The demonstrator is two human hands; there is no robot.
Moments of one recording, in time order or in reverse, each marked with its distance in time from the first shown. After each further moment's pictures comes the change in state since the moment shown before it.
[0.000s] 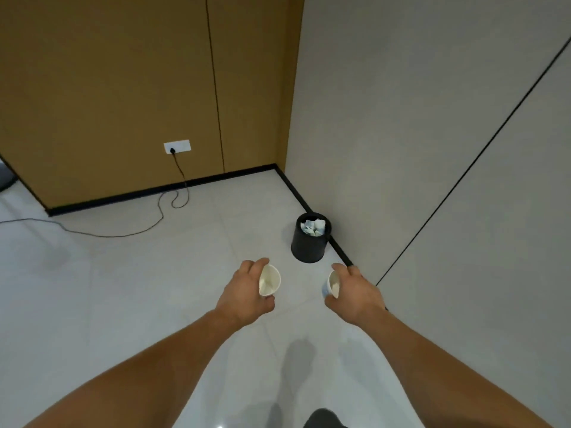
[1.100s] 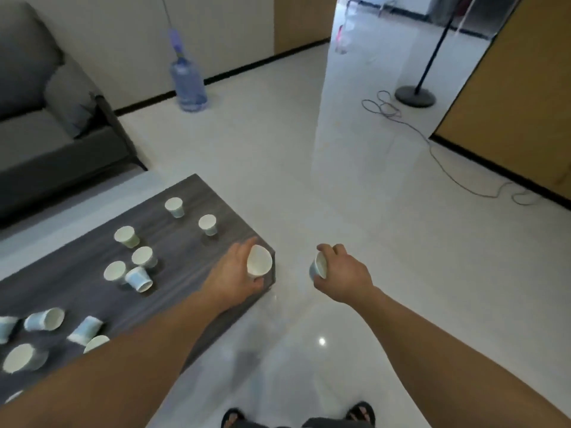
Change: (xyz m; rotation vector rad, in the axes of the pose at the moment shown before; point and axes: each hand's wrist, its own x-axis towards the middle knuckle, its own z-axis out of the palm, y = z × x) left_hand -0.924 -0.126 -0.024 -0.049 0.683 -1.095; right_hand -0.631 -0.380 0.281 -0.260 -0.379 -1.307
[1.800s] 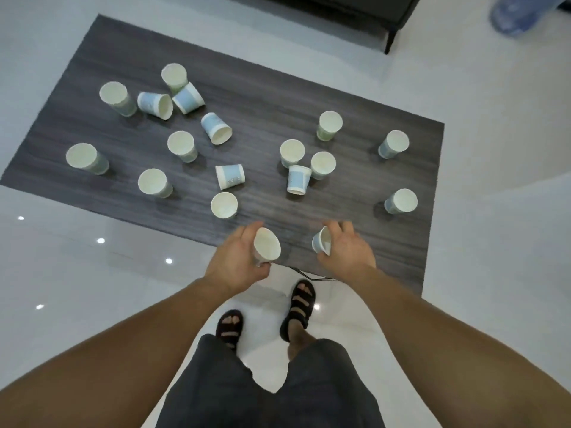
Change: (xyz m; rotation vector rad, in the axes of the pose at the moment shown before) left_hand -0.093 -0.300 0.048 -0.378 0.336 -0.902; right_hand 0.198 -0.302 0.242 -0.408 -0.481 -0.723
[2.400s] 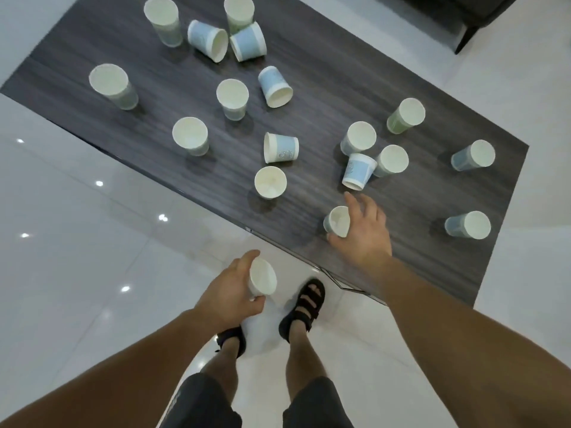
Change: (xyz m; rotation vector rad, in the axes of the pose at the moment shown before) left_hand -0.041 -0.132 0.066 -0.233 -0.076 -0.204; right_hand 0.083 -0.055 0.066 -0.093 0.035 -0.048
